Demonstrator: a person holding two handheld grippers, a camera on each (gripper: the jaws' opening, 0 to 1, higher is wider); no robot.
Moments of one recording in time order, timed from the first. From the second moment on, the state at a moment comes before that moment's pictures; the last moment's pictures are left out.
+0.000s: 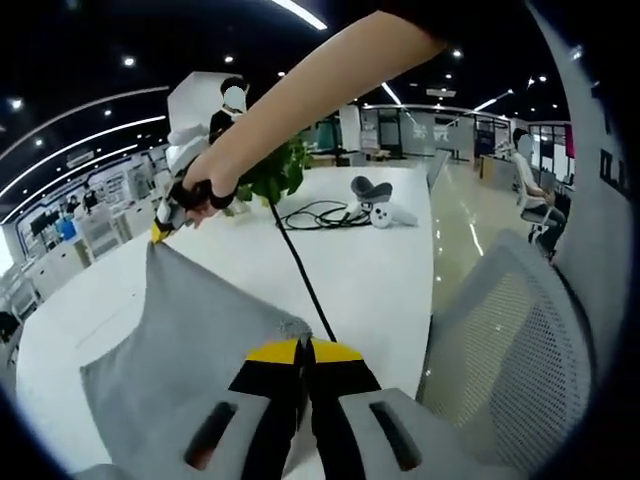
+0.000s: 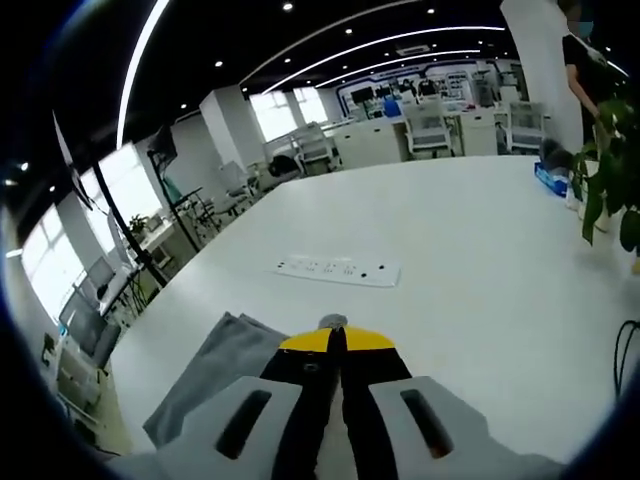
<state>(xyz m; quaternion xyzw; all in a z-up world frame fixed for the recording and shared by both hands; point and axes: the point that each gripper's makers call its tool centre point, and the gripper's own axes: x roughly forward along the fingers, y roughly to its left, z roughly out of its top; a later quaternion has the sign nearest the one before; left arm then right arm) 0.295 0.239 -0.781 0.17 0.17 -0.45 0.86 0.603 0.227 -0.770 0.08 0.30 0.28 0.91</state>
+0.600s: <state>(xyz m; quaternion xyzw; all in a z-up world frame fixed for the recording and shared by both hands) 0.293 0.273 -0.765 0.15 0.16 -0.42 0.88 0.605 0.264 -0.754 0.08 0.29 0.29 0.91</state>
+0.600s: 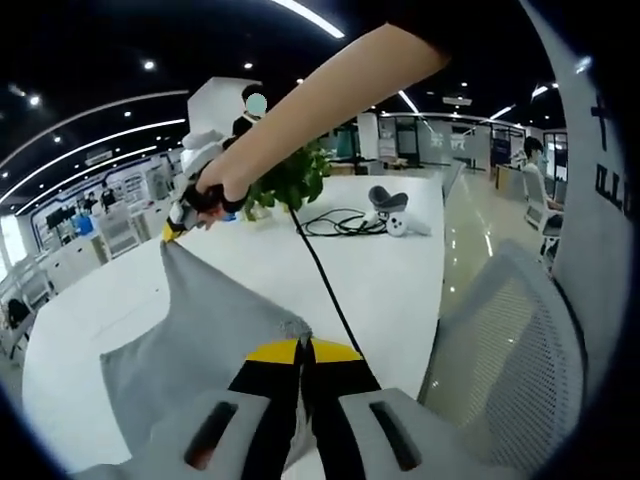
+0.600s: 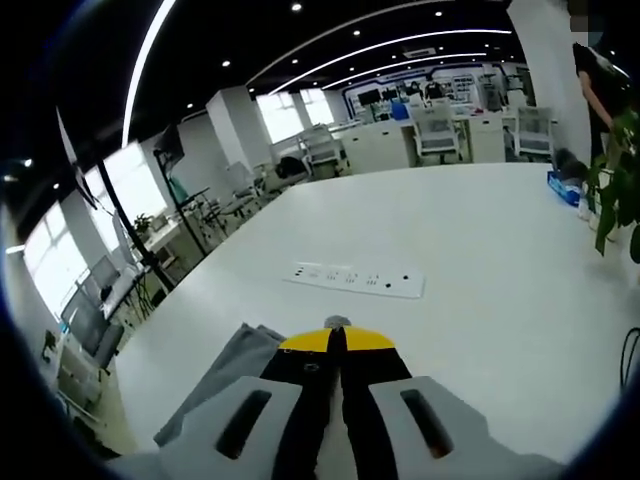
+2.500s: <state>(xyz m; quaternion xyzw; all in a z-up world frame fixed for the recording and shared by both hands) 0.292 0.416 -0.789 0.03 0.22 -0.31 0.92 0.605 0.391 -0.770 0.11 0.31 0.32 0.89</state>
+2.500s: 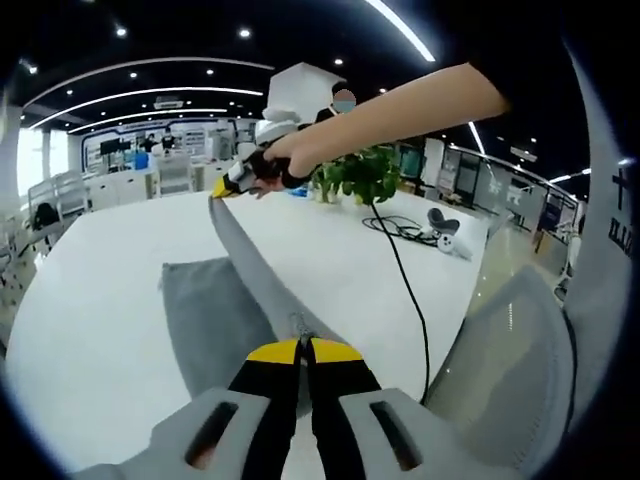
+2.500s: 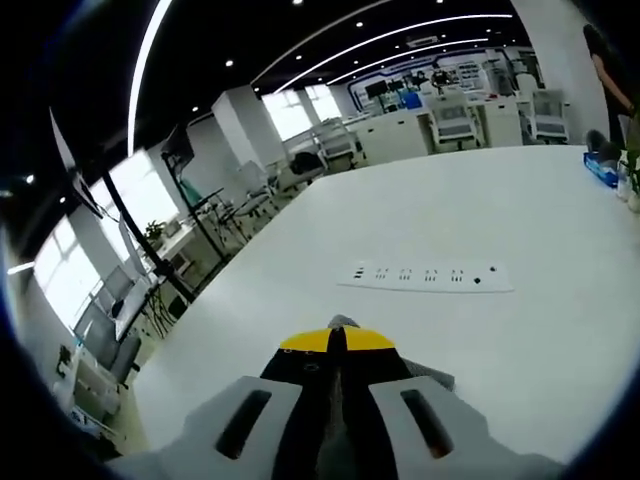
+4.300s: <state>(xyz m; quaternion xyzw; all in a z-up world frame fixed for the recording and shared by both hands) 0.287 0.483 -0.872 -0.09 0.33 -0.22 0.91 0.603 0.484 -0.878 0.04 0.37 0.35 0.86</state>
